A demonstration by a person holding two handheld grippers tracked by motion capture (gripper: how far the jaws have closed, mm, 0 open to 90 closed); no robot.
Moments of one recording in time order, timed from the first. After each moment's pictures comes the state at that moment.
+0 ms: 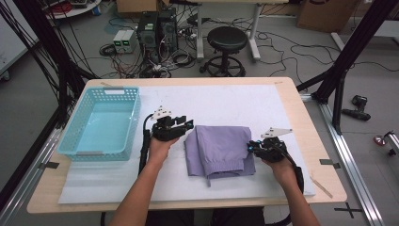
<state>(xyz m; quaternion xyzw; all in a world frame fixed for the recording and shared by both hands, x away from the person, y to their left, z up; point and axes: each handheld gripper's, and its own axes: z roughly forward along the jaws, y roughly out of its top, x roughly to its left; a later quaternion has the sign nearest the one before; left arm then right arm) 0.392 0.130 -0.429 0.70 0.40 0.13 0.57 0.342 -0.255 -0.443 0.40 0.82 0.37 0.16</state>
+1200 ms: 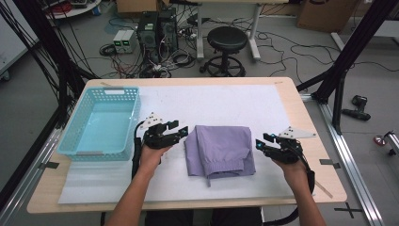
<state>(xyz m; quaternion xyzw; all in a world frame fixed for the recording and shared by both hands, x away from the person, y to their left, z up) 0.366 0.148 -0.429 0.70 0.38 0.13 0.59 0.319 -0.282 -0.416 0.41 0.77 0.44 0.20</state>
